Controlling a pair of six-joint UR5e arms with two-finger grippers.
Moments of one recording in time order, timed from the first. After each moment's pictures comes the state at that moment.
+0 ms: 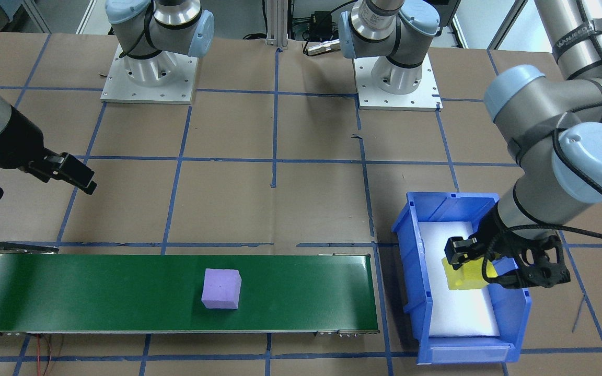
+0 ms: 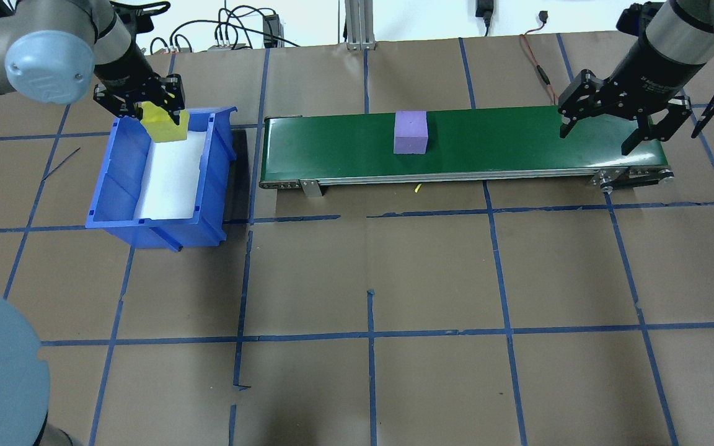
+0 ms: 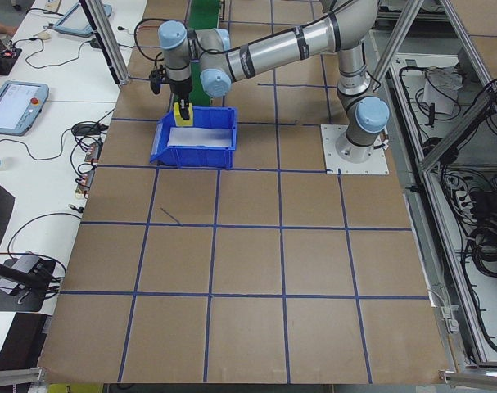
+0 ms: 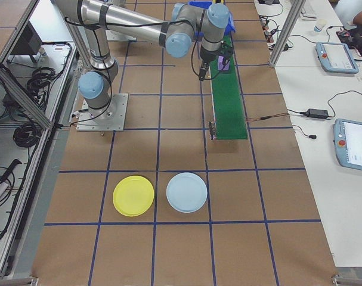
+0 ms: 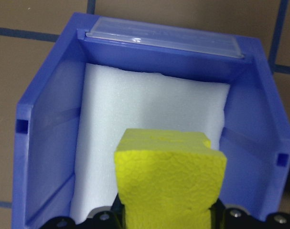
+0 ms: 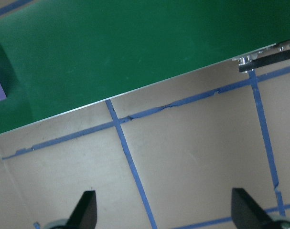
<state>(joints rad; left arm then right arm) -1.44 -1.95 -1.42 -1.29 1.59 0.05 1.31 -1.44 1.62 -1.69 -1.44 0.04</state>
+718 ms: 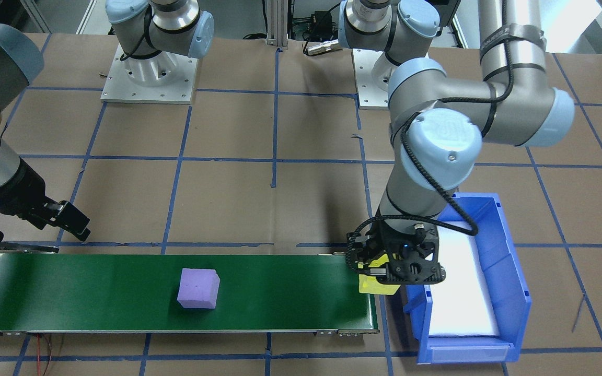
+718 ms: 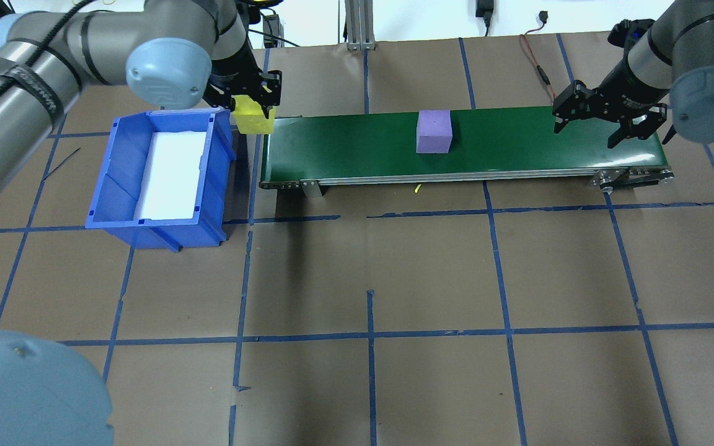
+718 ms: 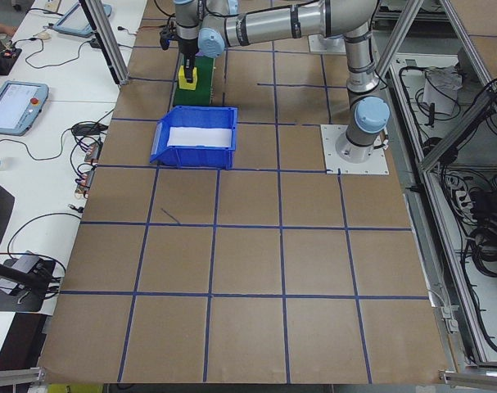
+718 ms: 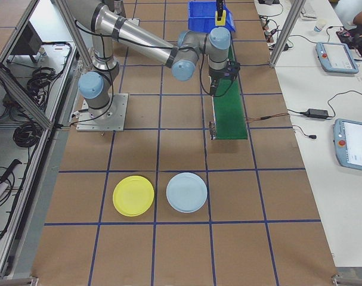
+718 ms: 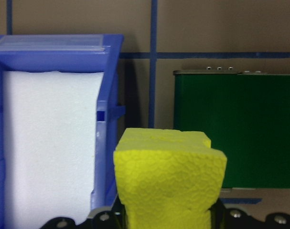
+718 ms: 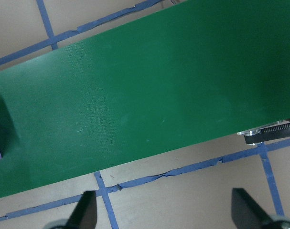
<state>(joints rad) -1.68 -2.02 -1.41 -1.19 1.61 -0.10 1.30 -1.34 1.72 -2.02 -1.44 0.04</state>
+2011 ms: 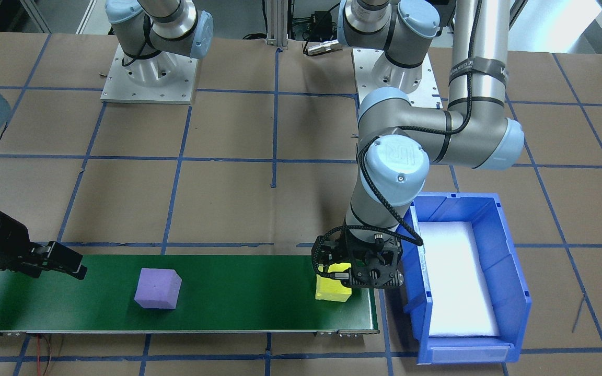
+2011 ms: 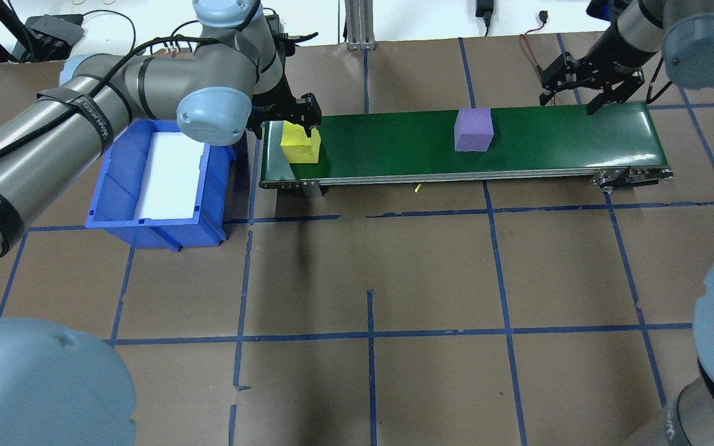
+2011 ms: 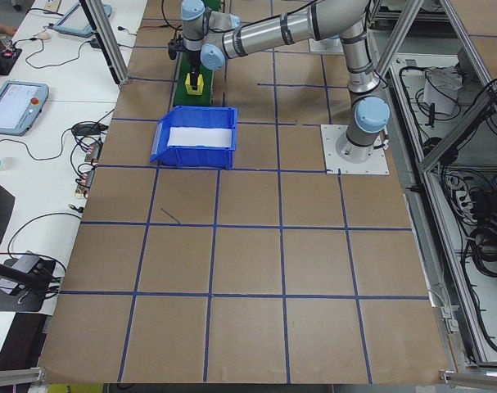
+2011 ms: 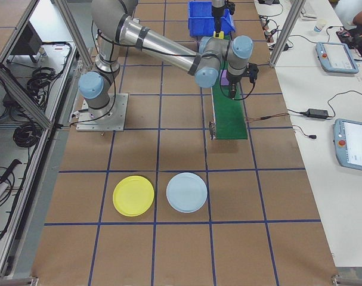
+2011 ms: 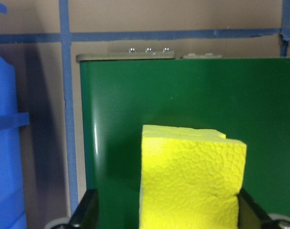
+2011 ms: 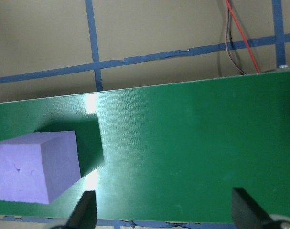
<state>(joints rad) -1.71 -2.02 -1.49 -1.10 1.57 -0.13 1.30 -1.16 1.49 -1.92 -1.32 -0.18</state>
